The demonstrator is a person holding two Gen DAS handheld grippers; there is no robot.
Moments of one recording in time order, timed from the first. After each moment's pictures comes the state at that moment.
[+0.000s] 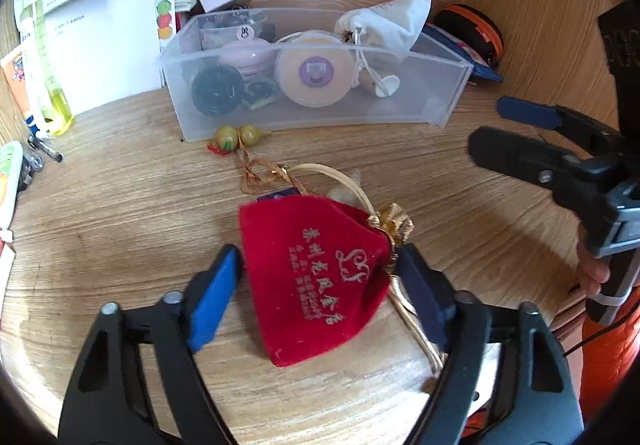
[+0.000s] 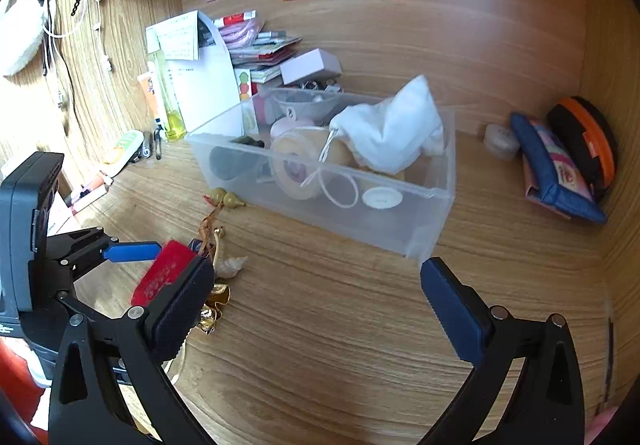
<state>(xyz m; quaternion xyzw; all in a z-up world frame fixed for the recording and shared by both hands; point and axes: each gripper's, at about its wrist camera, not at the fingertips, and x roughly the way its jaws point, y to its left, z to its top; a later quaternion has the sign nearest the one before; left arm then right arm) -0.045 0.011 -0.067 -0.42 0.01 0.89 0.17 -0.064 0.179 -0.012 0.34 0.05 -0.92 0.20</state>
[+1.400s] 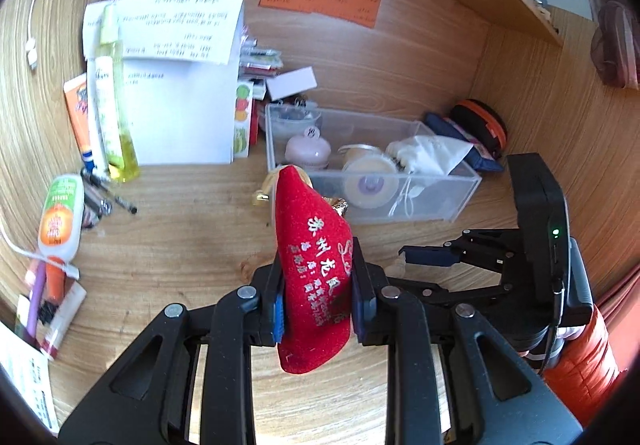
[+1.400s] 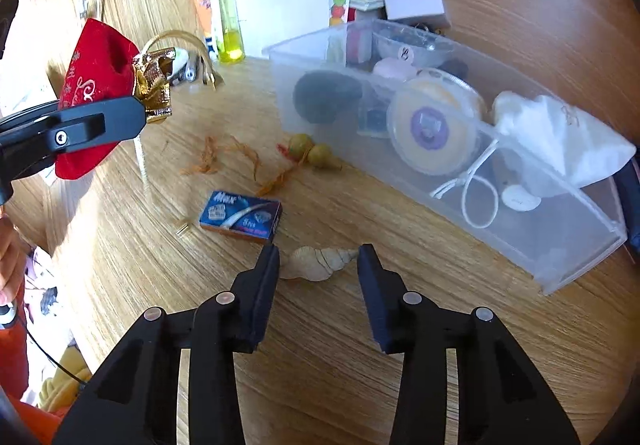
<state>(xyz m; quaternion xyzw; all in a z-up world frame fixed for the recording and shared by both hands) -0.039 -0.063 0.000 -0.32 -0.05 0.93 0.15 -0.091 0.093 -0.054 0.40 0.13 -0.86 0.28</state>
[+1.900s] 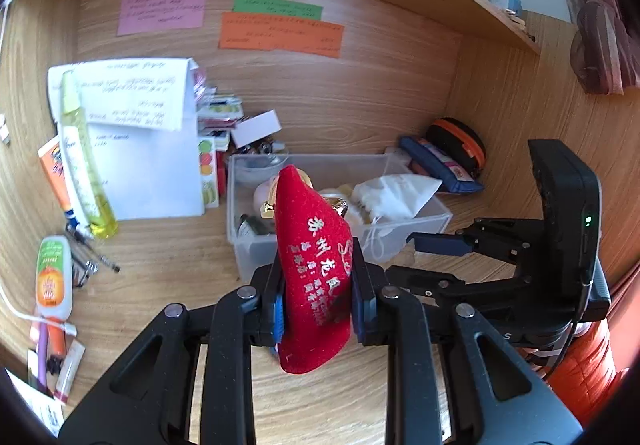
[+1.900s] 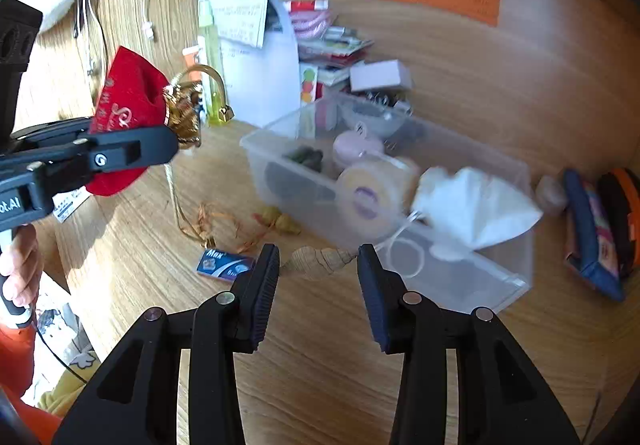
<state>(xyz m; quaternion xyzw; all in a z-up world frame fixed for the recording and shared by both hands) -0.055 -0.034 0.040 -0.28 -0.03 0.94 0.18 -0.085 0.119 0.004 0.34 0.12 -0.90 0.26</state>
